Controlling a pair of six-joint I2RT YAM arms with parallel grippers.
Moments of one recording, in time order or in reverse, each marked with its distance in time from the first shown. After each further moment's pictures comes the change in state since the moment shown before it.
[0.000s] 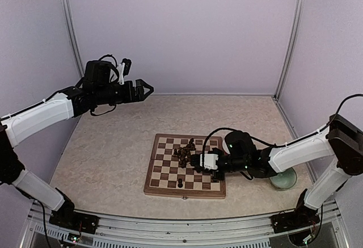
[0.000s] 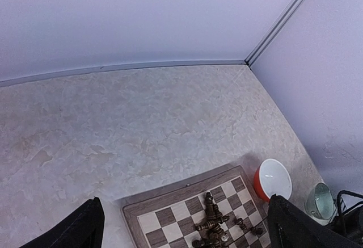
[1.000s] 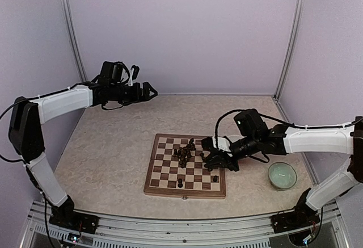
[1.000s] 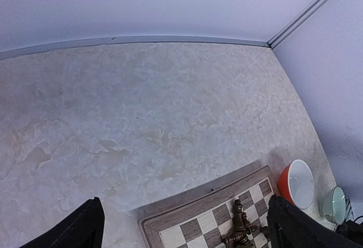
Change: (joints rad) left arm 0.096 0.287 0.165 -0.041 0.113 0.004; right arm -0.183 -0.157 0.188 -0.582 -0.351 0.039
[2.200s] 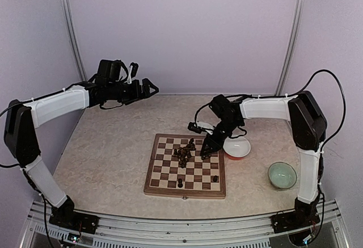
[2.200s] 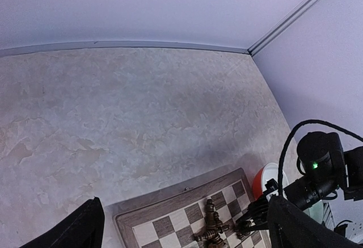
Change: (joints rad) left arm -0.023 -0.063 -0.029 0.033 0.026 -0.075; right arm -0.148 0.645 0.676 -0.537 0.086 0.157
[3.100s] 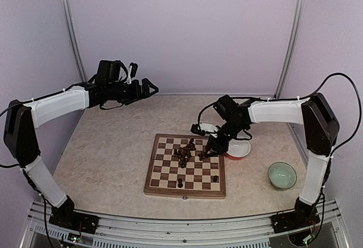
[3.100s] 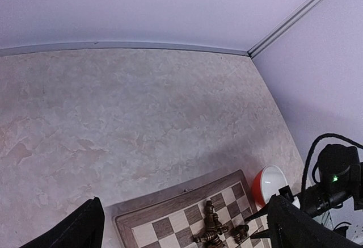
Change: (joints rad) left arm 0.005 -0.002 -0.011 0.016 0.000 -0.011; right arm 0.029 -0.157 -0.163 0.106 0.090 -0.095
